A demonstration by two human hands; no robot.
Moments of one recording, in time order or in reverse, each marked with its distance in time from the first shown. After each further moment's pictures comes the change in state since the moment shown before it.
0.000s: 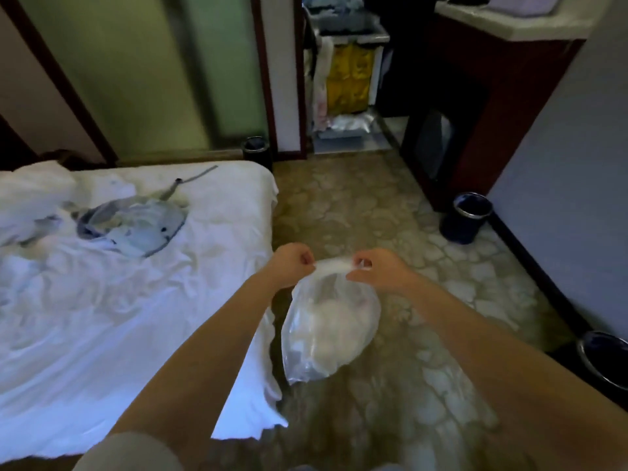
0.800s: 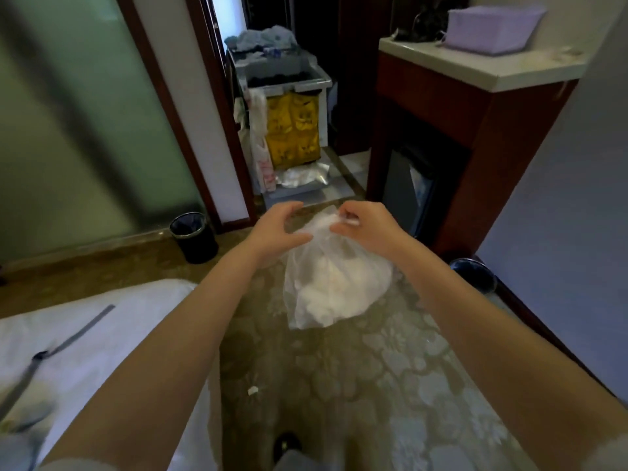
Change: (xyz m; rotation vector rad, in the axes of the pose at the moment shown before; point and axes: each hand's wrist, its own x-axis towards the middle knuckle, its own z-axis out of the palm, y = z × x) left_hand 0.650 0.126 -0.122 -0.120 -0.016 0.280; right_hand 0.534 0.159 -0.310 0.136 0.384 -0.009
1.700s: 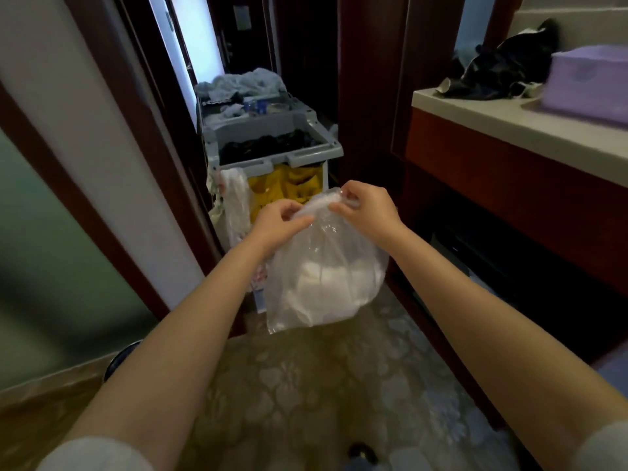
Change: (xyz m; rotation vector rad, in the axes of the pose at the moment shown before) left_hand 0.713 -0.142 -0.131 -0.178 0.104 0.100; right_hand 0.723 0.168 -0.012 -0.032 0.299 -0.046
